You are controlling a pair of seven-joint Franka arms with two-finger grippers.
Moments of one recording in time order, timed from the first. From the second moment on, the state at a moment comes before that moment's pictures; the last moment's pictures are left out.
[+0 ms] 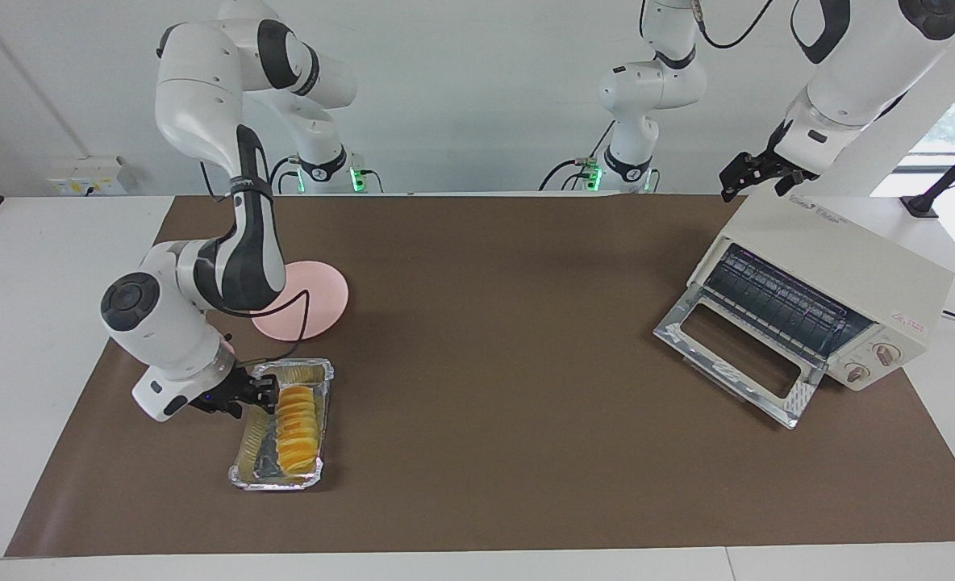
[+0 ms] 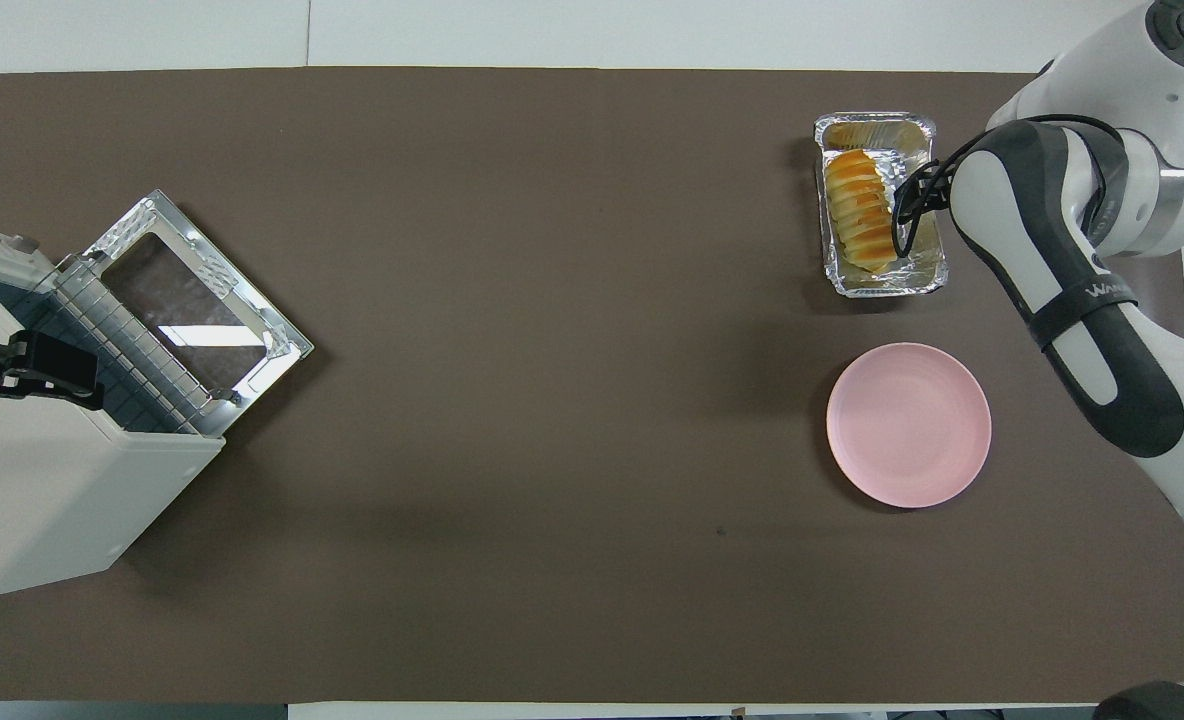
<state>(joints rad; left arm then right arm) 0.06 -0.08 -0.11 -1.67 0.01 1.38 -0.08 -0.05 0.59 0.06 -1.37 0.02 1.93 -0.12</state>
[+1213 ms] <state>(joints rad) 0.06 -0.08 -0.11 -1.67 0.01 1.38 -0.08 0.03 0.61 0.05 -1.51 -0.08 2.19 -0.01</state>
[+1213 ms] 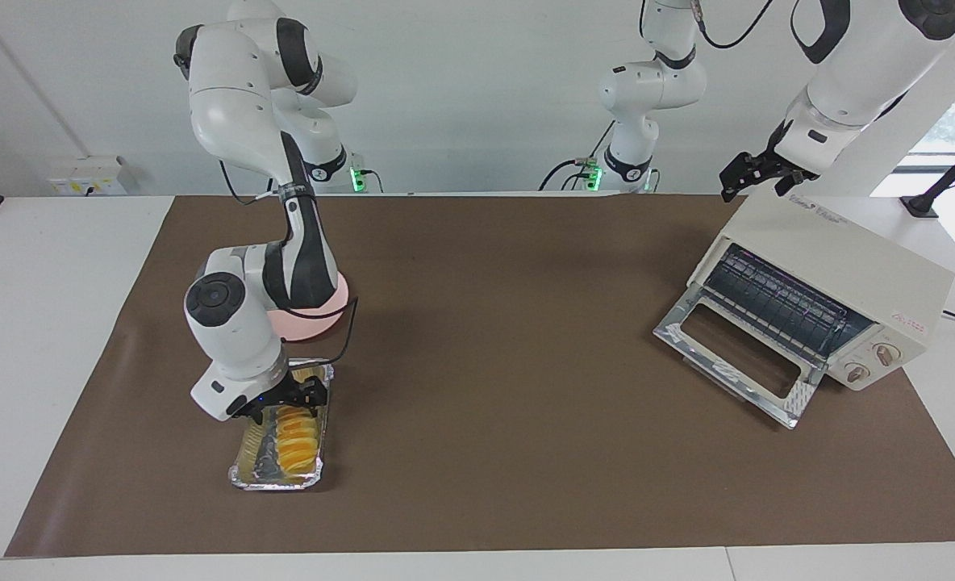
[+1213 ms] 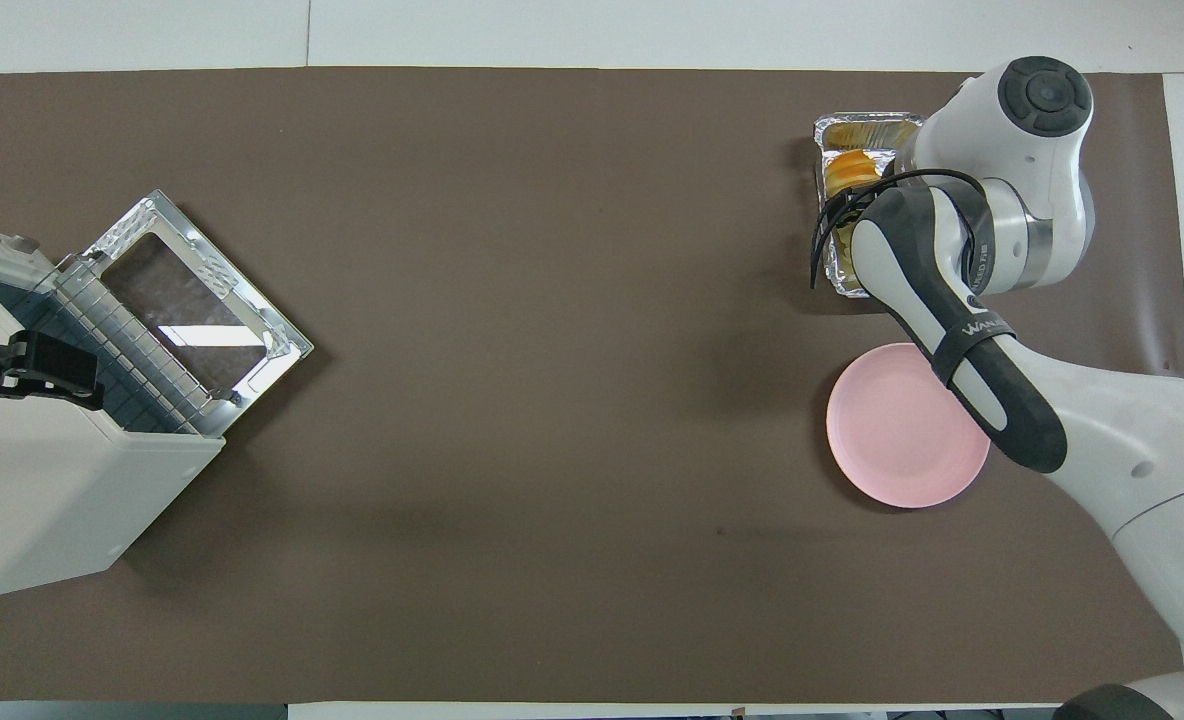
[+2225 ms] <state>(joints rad) 0.06 -0.08 -0.11 -1.67 0.01 1.38 -0.08 0.02 0.59 0.06 -1.45 -0.08 2.06 -0.01</state>
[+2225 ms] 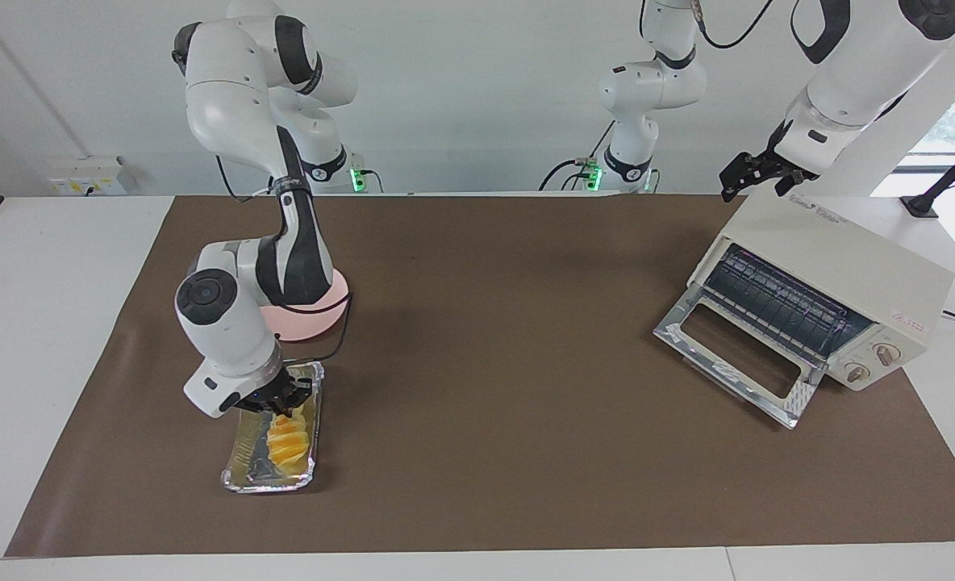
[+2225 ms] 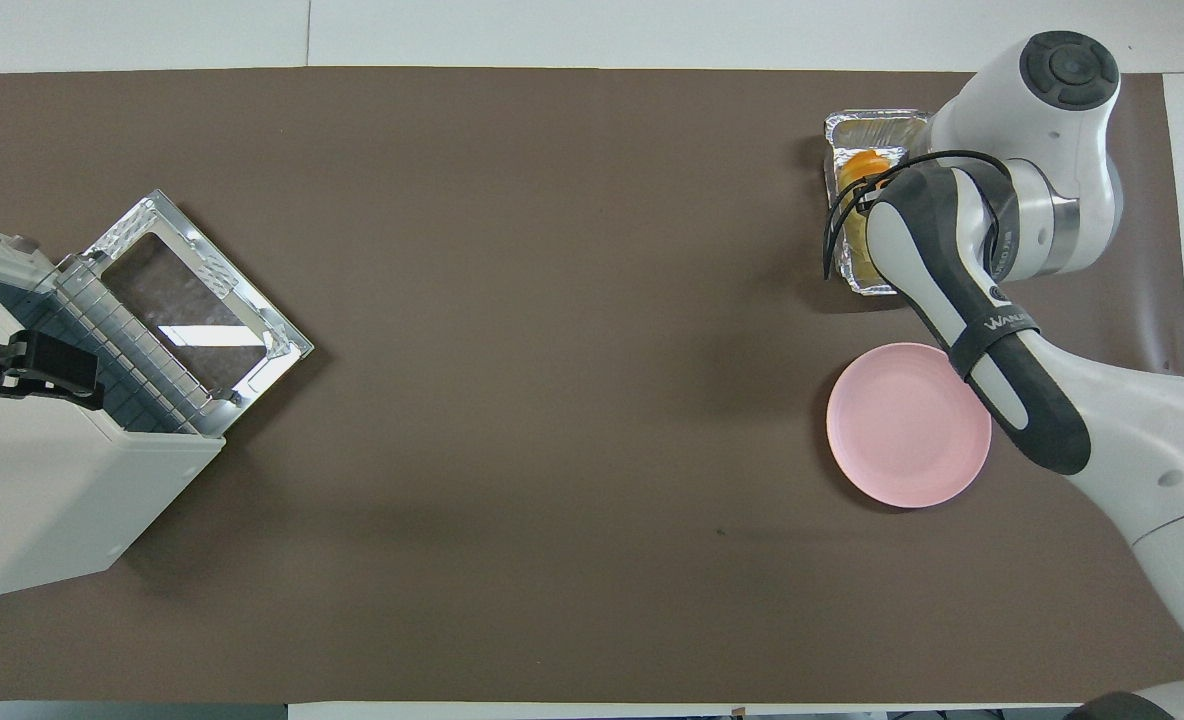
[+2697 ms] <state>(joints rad) 0.06 -0.08 -0.11 -1.67 0.01 1.38 -0.08 0.04 0.43 0.06 -1.46 -0.08 1.83 0.05</state>
